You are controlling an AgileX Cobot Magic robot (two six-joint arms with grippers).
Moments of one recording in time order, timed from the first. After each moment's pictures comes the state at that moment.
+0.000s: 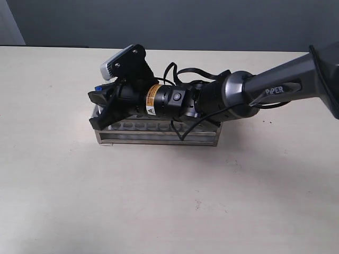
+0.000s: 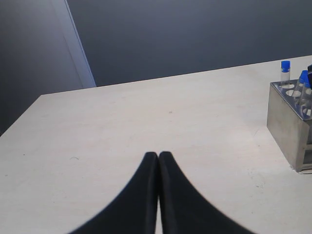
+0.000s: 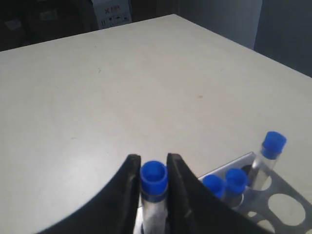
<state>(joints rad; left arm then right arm) 0.00 0.00 0.00 0.18 0.25 -0.04 0.86 2.12 -1.20 -0.63 -0.62 0.50</state>
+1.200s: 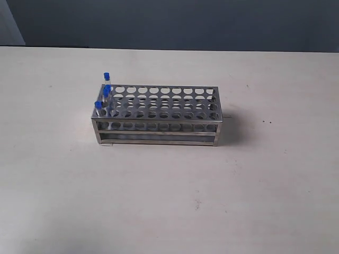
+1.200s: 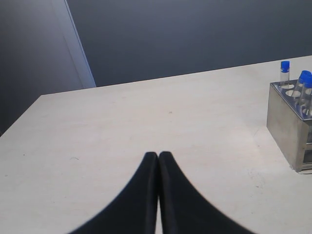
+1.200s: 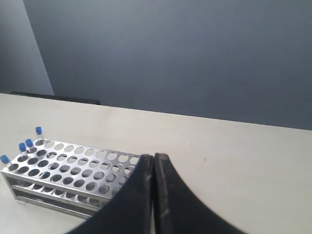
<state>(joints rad) 0.00 0.00 0.00 0.18 0.25 -0.04 0.70 0.40 -0.58 -0.49 0.54 0.56</state>
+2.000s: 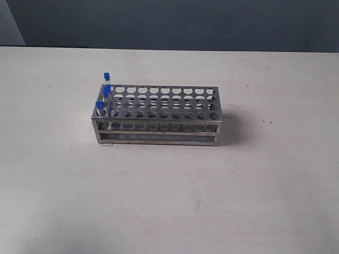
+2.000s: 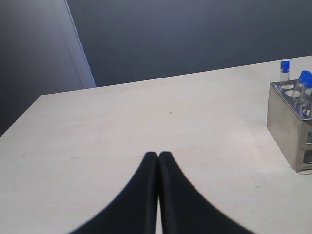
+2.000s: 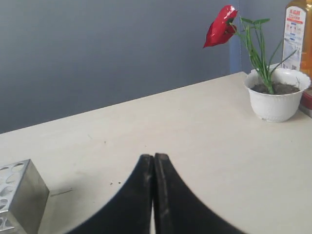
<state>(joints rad) 0.00 0.00 0.00 0.18 0.25 -0.04 0.18 0.07 -0.25 -0.37 0.51 0.56</state>
